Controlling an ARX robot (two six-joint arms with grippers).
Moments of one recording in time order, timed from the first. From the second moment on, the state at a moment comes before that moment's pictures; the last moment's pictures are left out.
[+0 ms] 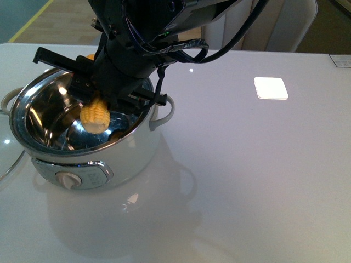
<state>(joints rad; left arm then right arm) 0.00 0.01 0.01 0.00 0.00 -0.01 0.72 2.33 1.61 -0.10 -0.21 0.70</state>
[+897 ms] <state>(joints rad) 0.00 0.01 0.01 0.00 0.00 -0.01 0.59 2.09 1.35 0.11 -0.24 0.86</state>
